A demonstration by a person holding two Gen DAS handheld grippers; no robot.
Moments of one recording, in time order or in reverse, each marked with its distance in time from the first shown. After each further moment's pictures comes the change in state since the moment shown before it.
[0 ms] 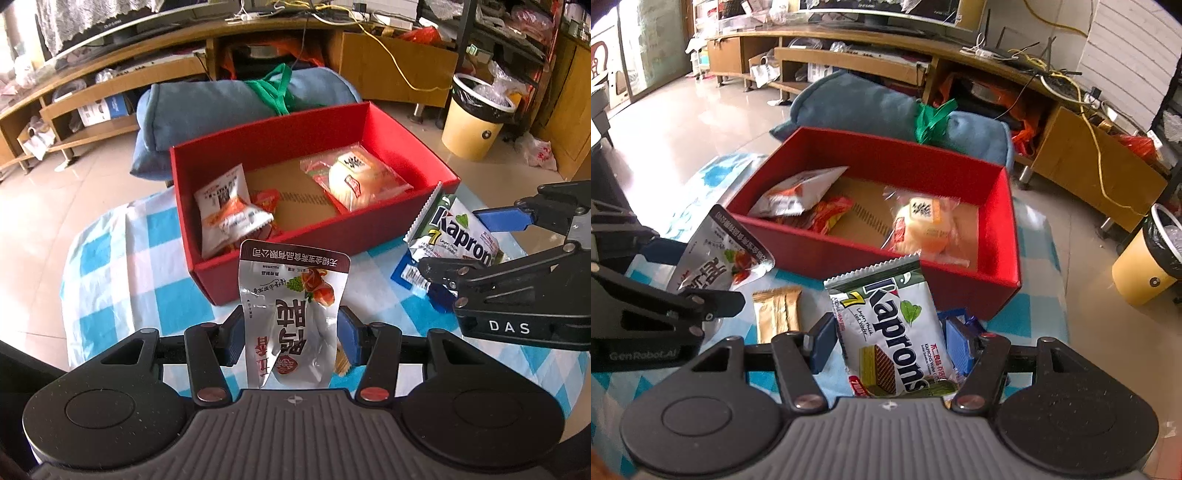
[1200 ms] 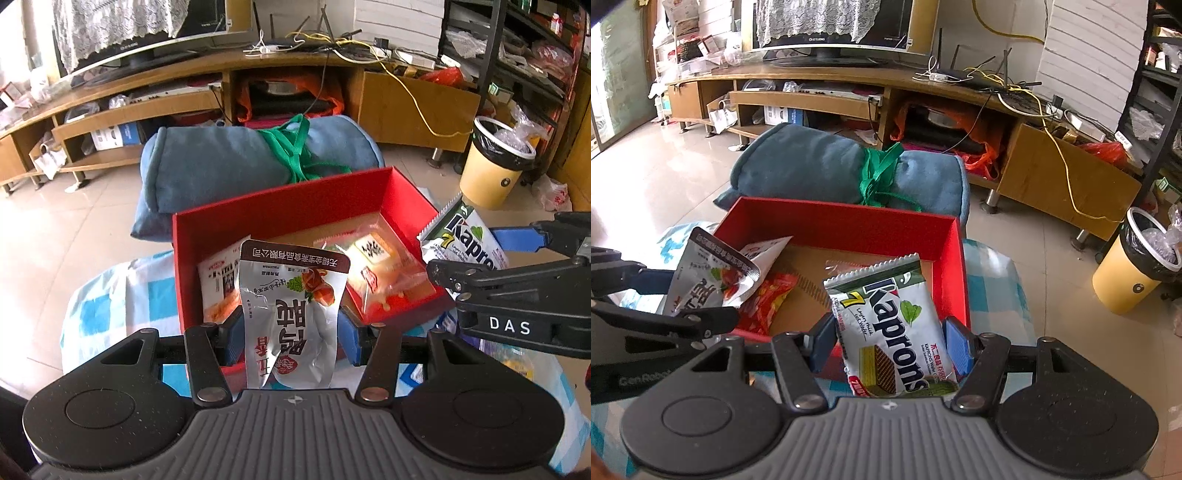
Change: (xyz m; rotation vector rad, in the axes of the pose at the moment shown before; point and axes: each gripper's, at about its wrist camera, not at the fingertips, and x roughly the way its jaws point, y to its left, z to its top) left arm 0.017 0.000 0.060 -0.054 -0.099 0.037; right arm 0.019 -0.041 0.052 0.112 -0.086 -0.059
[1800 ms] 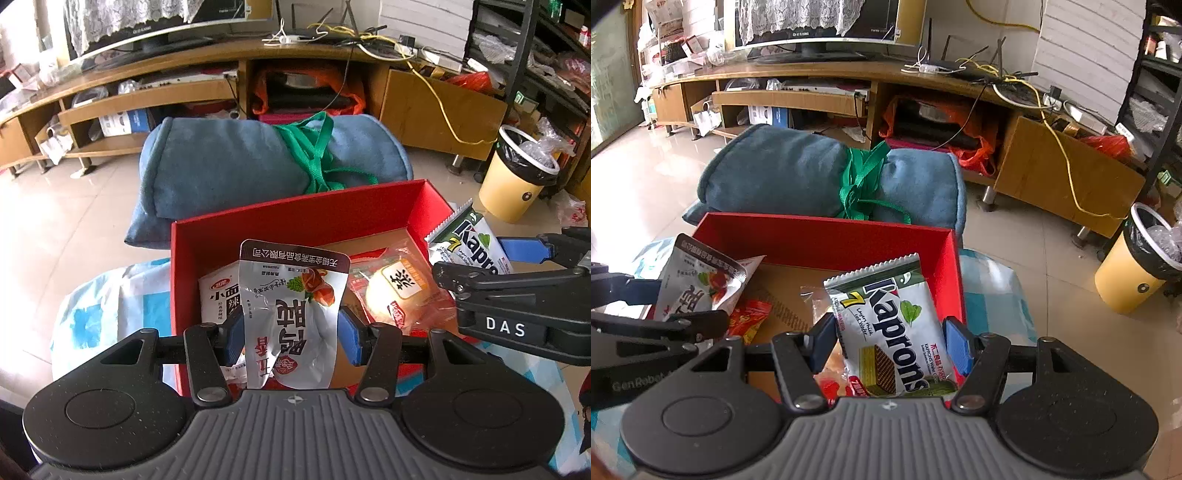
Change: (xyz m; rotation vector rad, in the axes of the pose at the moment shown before) left arm 0.040 0.008 0.024 -0.060 0.032 0.030; right arm 0.050 -0.010 0.024 0.022 0.030 -0.009
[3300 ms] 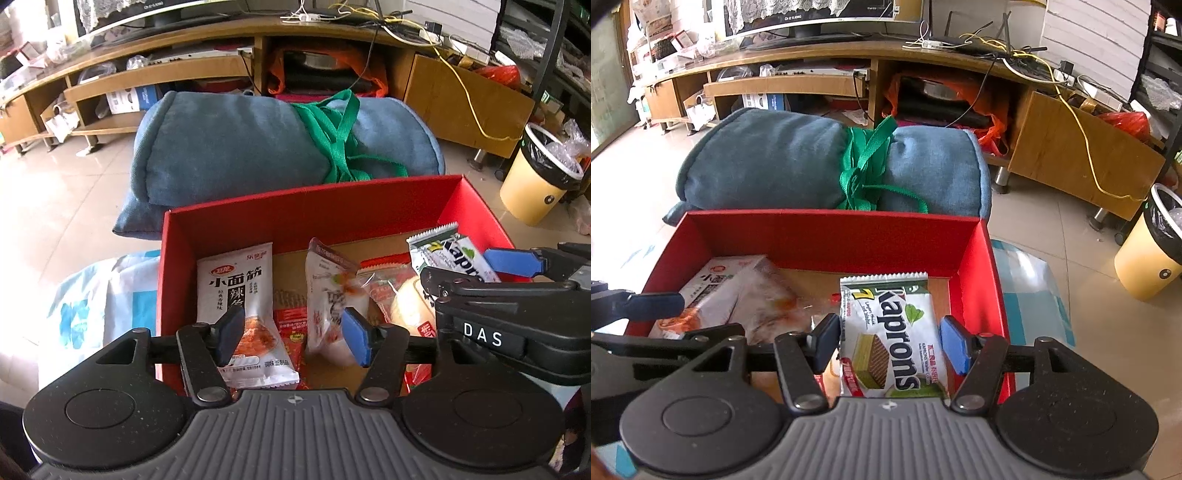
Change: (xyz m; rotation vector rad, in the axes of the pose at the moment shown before) left arm 0.036 0.003 0.012 -0.059 0.052 0.038; right arm 0.042 0.002 0.009 0.045 0.038 0.030
